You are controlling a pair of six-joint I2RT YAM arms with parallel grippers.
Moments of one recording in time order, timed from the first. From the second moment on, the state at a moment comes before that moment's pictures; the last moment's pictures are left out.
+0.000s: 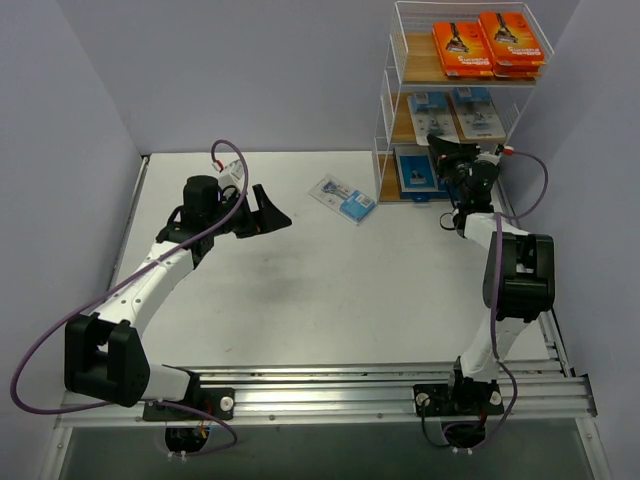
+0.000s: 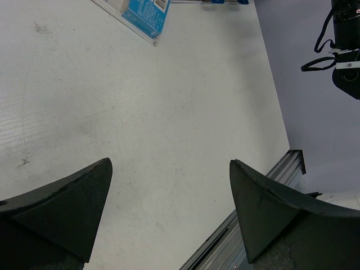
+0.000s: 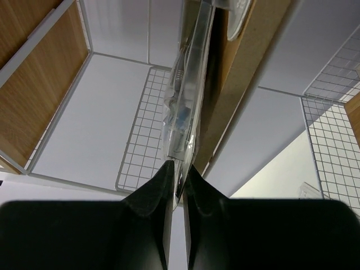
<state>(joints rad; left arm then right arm) -0.28 1.38 1.06 -0.17 0.52 -0.56 -0.08 1.86 1.10 0.88 -0.26 1.44</state>
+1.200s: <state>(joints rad) -0.28 1.40 1.06 -0.17 0.53 -0.57 -0.10 1.77 1.25 0.49 -0.26 1.37</state>
